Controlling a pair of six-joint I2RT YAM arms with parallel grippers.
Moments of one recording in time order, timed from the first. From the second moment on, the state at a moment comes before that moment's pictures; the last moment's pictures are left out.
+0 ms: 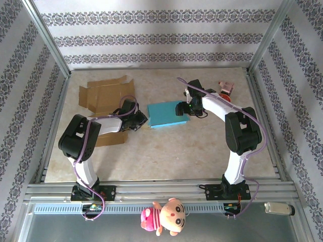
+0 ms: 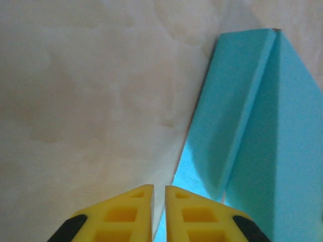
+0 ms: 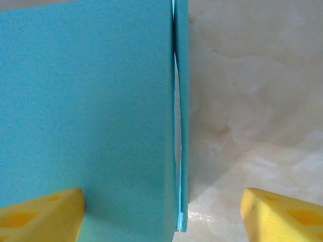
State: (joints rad) left arm -0.39 1.81 0.93 0.01 0.24 -1.09; right arm 0.32 1.89 1.35 -0.67 -0.17 0.28
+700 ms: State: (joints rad) left arm -0.41 1.88 1.06 -0.05 0.28 -0.97; right arm 0.29 1.92 1.30 -0.60 -0.15 0.29
